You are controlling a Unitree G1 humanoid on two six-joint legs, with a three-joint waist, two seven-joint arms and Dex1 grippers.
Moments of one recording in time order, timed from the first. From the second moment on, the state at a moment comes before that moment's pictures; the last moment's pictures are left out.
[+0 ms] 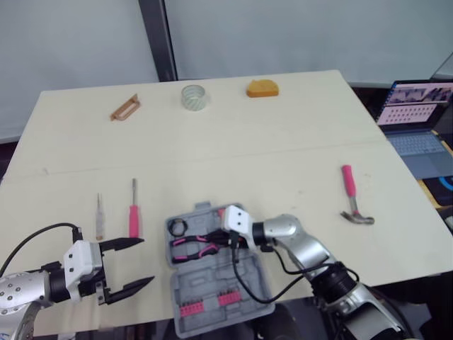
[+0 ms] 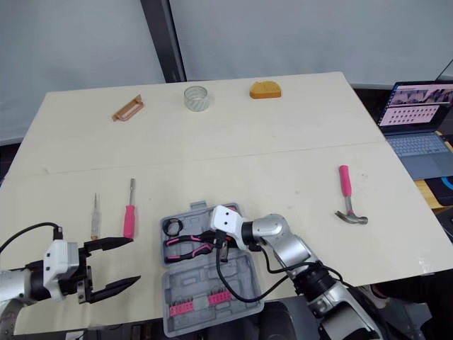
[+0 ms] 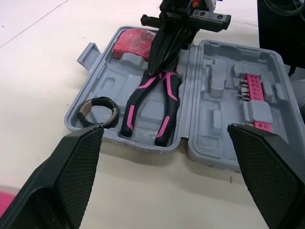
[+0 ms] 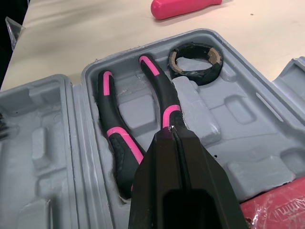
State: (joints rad) left arm 0.40 0.75 0.37 -0.26 -0.47 -0.02 -1.14; right arm -0.44 -0.29 0.50 0.13 0.04 0.21 0.97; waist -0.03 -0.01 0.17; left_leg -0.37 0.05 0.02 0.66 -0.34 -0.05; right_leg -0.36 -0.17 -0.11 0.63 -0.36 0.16
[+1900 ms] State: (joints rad) left arm 0.43 0.74 0.37 -0.31 -0.50 0.06 -1.11; right arm -0.23 -0.64 0.09 -0.50 0.32 0.76 0.93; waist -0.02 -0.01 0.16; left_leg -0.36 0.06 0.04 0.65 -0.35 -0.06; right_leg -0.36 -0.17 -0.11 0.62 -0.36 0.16
